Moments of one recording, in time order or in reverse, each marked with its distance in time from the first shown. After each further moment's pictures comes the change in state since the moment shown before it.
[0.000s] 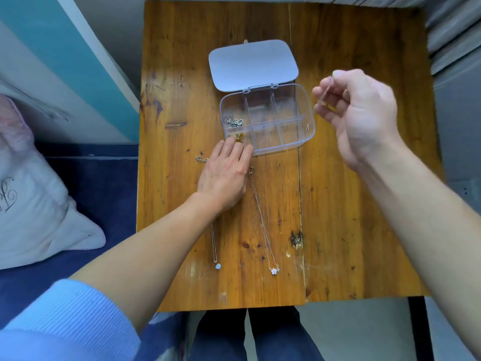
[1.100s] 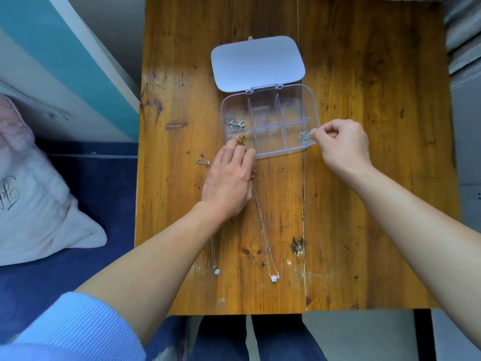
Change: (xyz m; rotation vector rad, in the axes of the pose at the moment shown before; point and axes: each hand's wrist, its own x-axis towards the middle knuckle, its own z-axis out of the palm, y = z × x) left_hand 0.001 0.009 0.009 -0.073 0.092 -0.070; right_hand 0.038 0.081 -0.025 -0.918 0.031 -0.016
